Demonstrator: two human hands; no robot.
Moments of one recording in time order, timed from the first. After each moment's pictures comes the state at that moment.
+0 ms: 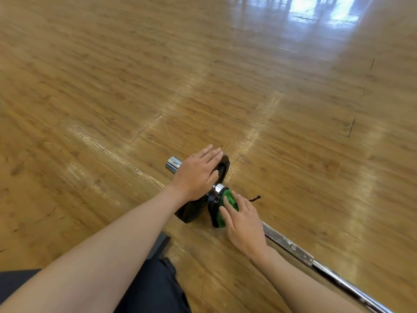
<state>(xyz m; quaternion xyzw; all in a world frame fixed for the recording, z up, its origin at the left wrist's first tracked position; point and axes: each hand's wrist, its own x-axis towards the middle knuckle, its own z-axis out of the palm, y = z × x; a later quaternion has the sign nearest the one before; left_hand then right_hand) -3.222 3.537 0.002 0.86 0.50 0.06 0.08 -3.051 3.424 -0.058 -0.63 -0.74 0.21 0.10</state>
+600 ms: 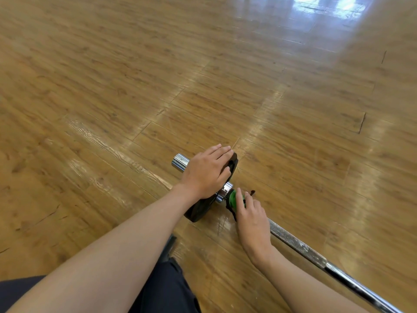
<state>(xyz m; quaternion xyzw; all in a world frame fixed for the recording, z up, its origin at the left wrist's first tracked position) -3.216 3.542 0.004 0.85 0.52 0.06 0.09 -3.061 3.432 -0.097 -0.67 -0.73 0.03 0.08</state>
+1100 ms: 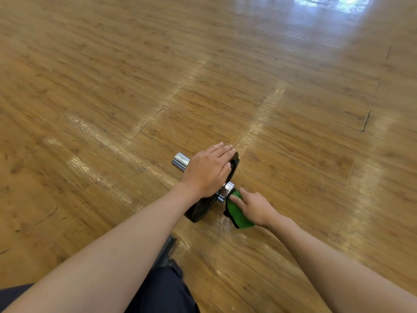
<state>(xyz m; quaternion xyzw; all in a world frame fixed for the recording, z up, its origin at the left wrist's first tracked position) -3.211 3.552 0.002 0.84 0.52 0.07 0.11 -3.031 3.501 -0.075 -0.60 -0.70 0.39 0.01</state>
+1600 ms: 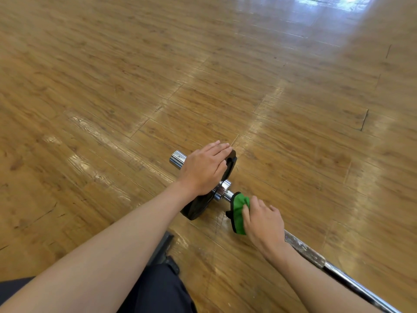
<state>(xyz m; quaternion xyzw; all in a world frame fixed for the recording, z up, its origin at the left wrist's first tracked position) -3.214 3.548 0.002 0.83 0.53 0.08 0.12 -3.033 3.438 -0.074 -0.71 -0.69 0.12 0.04</state>
